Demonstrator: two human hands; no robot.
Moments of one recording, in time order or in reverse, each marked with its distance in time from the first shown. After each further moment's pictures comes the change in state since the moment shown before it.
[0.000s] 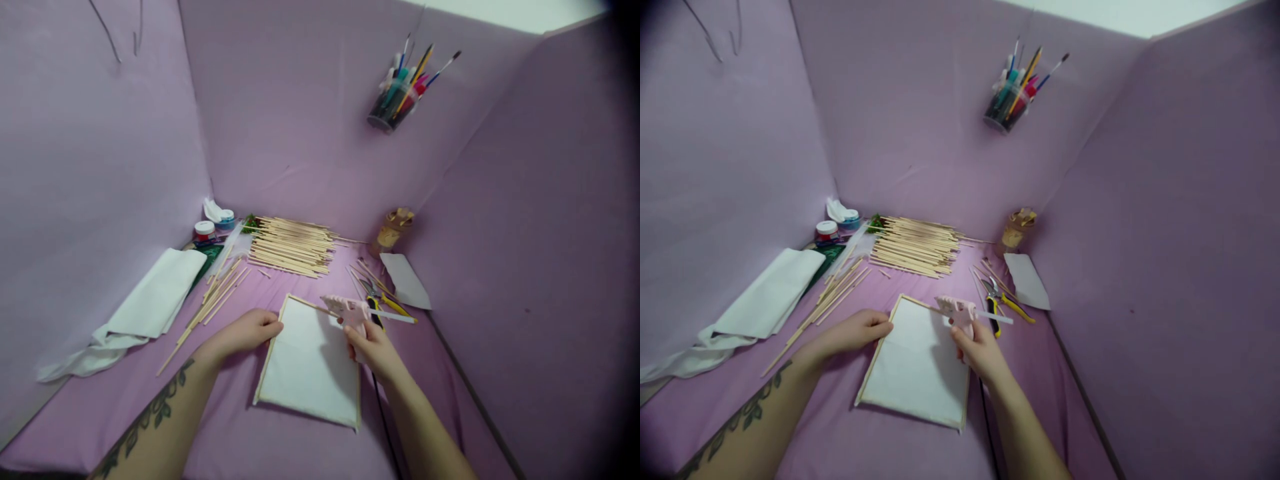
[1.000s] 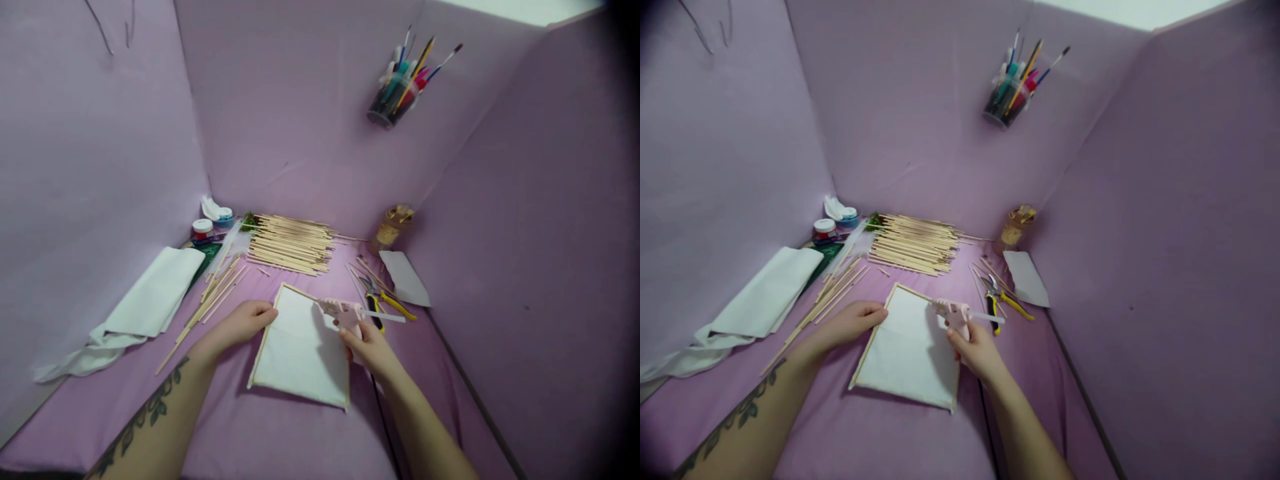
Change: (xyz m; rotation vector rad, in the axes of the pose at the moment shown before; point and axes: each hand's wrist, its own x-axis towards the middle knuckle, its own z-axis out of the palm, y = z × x) left_hand -0.005 0.011 -0.011 -0.058 0.129 -0.010; right_hand 0.000 0.004 -0.001 -0.072 -0.037 -0.020
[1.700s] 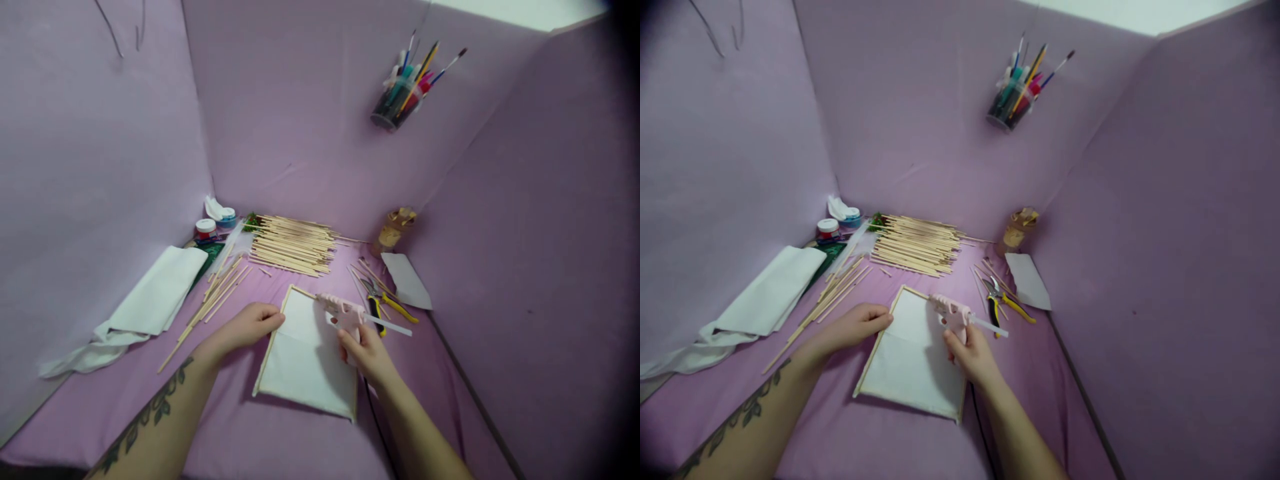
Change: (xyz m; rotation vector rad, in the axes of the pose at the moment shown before) left_hand -0.001 0.001 0.005 0.019 -0.049 0.074; right_hand -0.004 -0.006 0.013 -0.039 0.029 -0.077
